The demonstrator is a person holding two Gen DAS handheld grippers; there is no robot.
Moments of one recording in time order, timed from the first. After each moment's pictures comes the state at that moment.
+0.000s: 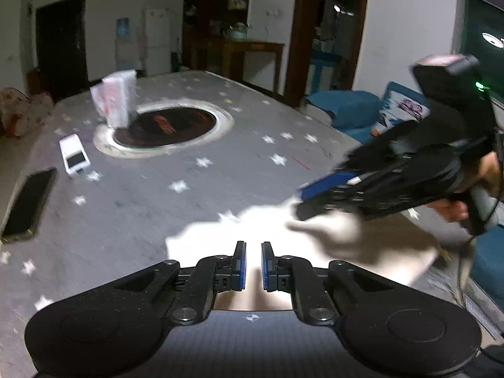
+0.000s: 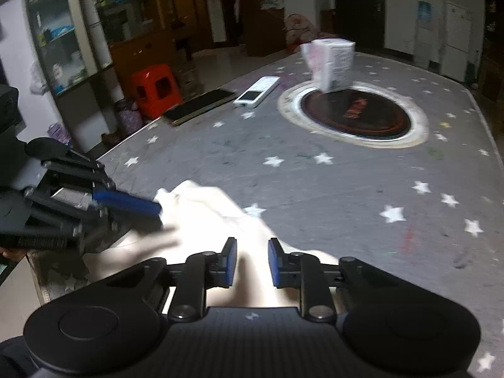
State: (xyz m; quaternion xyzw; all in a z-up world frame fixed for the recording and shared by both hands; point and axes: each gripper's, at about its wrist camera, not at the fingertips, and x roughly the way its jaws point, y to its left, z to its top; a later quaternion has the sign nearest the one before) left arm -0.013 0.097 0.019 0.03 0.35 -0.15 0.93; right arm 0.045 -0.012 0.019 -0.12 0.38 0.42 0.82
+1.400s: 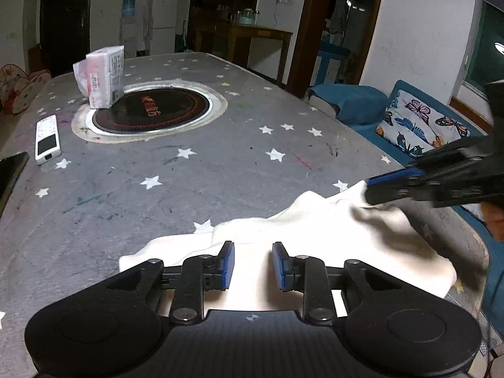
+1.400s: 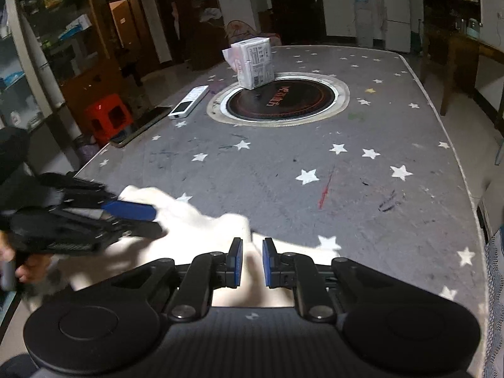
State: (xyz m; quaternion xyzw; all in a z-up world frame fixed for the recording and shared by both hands) left arm 0.040 0.071 -0.005 -0.02 0.37 -0.15 0.92; right arm 0.040 -0.107 0.029 -0.05 0.39 0.33 0.86
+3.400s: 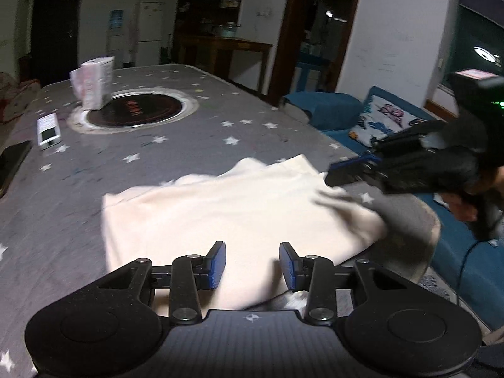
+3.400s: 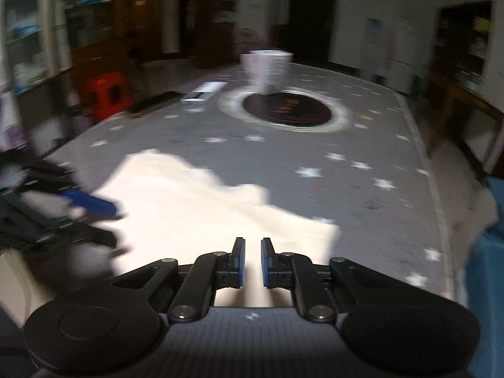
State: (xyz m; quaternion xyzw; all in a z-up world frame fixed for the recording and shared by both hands) left arm -0.061 0.058 0.005 -0.03 0.35 -0.17 0.92; right arm -0.036 -0.095 0.032 -0.15 0.34 0.34 0.87
